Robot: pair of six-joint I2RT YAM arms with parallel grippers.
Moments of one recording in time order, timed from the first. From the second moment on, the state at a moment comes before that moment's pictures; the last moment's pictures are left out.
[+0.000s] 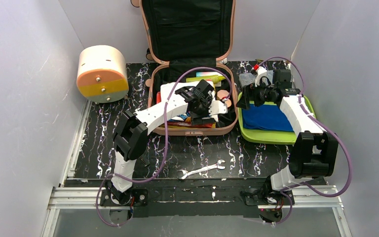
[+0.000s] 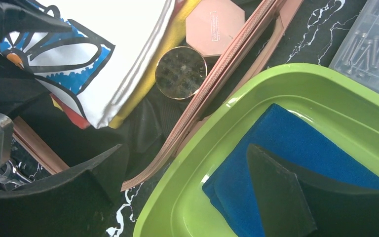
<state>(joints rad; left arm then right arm) -0.80 2.00 1.72 -0.80 0.02 0.80 0.01 1.52 1.20 -0.49 -0.67 -0.27</state>
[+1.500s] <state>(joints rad) -0.65 1.86 1.62 -0.64 0.21 0.45 0.19 1.87 1.41 -0.39 -0.88 0.50</state>
